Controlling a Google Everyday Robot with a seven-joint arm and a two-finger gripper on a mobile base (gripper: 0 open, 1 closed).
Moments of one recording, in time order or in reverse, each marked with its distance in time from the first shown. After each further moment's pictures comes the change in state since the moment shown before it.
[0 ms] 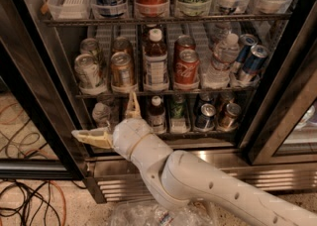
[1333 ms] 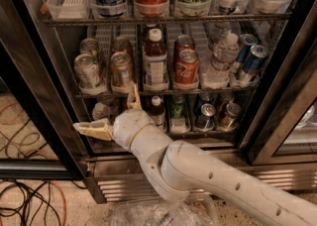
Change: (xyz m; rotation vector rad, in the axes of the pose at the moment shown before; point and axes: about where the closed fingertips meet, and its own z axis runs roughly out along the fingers) arm -0.010 -0.017 0.011 0.026 0.026 -0.043
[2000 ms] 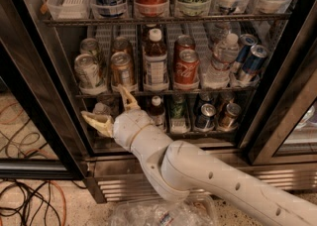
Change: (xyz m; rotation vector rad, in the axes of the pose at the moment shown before) arm 0.000 0.000 0.000 0.000 0.000 0.000
